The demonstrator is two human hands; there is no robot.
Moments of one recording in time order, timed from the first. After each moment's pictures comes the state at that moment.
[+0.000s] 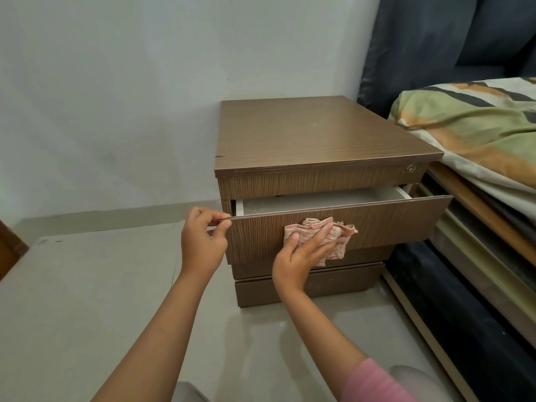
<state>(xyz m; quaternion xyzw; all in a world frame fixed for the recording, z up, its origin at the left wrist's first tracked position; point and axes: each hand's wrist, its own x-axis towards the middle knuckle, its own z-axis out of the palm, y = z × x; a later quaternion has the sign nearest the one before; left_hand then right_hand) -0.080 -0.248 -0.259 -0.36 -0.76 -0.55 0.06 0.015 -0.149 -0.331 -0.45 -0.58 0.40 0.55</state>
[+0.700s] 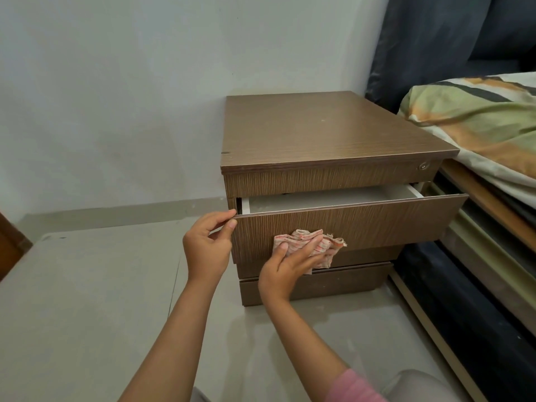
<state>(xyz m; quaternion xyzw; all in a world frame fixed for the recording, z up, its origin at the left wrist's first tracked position) -0.079 -0.248 -0.271 -0.34 -0.70 -0.63 0.07 -0.014 -0.173 -0.358 -0.46 -0.56 0.42 0.55</state>
